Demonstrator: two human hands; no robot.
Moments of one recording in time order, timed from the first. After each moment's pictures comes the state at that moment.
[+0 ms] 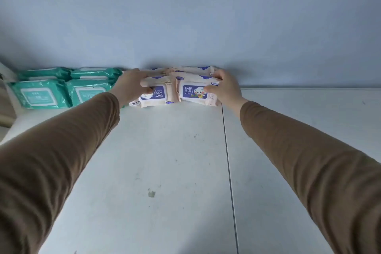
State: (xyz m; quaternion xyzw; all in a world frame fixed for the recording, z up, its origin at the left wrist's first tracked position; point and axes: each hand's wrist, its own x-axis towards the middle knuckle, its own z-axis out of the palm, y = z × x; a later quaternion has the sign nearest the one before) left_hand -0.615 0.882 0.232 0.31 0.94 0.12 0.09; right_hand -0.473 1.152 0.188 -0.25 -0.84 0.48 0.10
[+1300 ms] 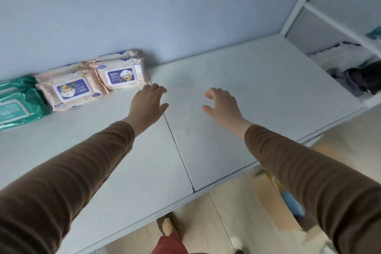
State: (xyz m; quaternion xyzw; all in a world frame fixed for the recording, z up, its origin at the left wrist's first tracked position) left_hand -0.390 0.994 0.197 0.53 0.84 0.13 0.01; right_hand -0.190 1.150 0.182 -0.35 -0.91 0.21 0.11
